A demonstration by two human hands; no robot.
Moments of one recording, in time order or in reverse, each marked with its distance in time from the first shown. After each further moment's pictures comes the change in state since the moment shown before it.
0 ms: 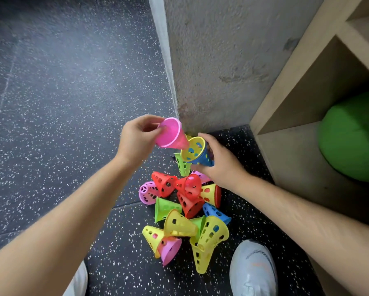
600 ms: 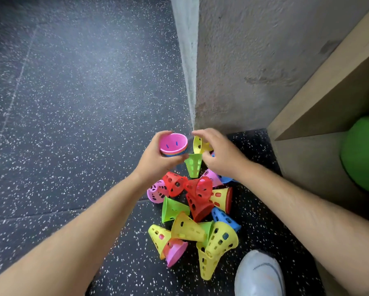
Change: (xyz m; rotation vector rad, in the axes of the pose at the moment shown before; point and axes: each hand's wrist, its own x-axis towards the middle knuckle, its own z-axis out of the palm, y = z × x) left_hand -0.028 -0.054 0.012 -0.005 -0.102 -0.144; right_hand 0.053 -0.002 0.019 -0.235 -0.116 -0.164
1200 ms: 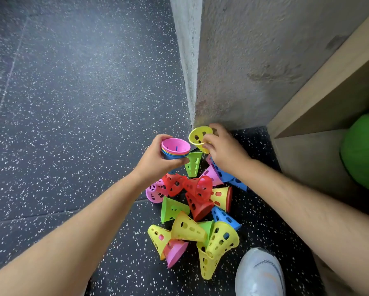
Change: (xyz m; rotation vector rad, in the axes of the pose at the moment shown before) left_hand 0.011 -0.019 0.002 0.049 -0.105 -0.031; right_hand 0.008 0.019 0.000 -0.301 0.004 0.057
